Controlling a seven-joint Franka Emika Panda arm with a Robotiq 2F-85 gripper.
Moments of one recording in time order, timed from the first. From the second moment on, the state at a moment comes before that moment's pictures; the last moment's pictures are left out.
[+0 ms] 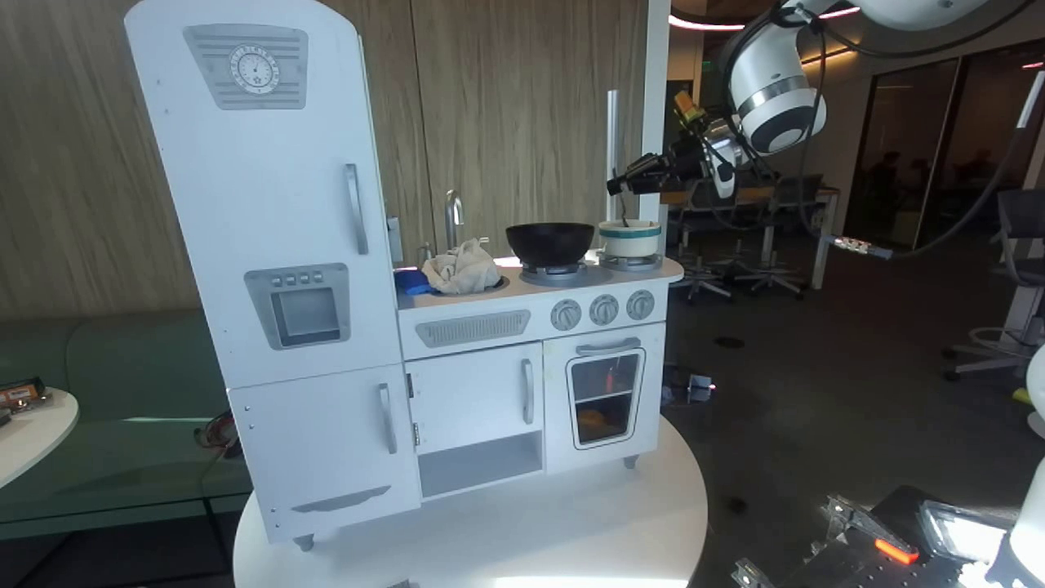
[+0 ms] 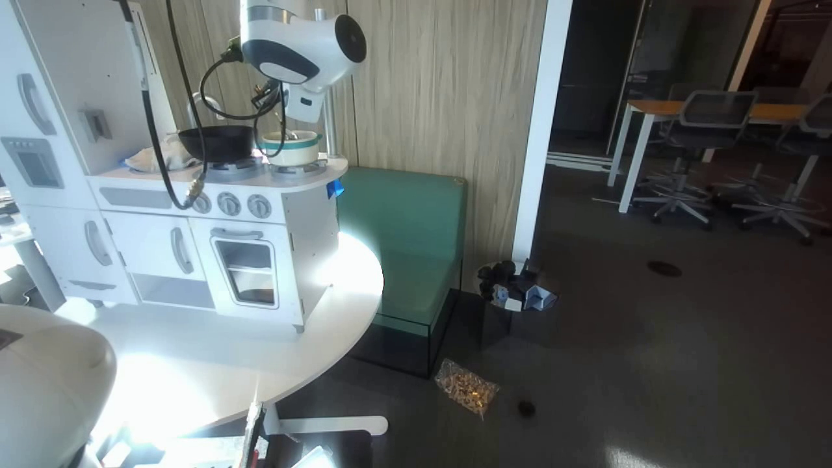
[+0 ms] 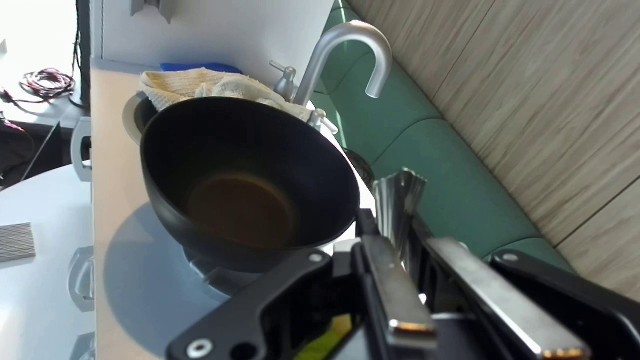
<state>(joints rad) -0.14 -0.03 -0.15 -2.05 1.41 2.13 0.84</state>
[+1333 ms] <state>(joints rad) -0.14 -0.08 -0.15 -2.13 1.46 2.14 0.78</state>
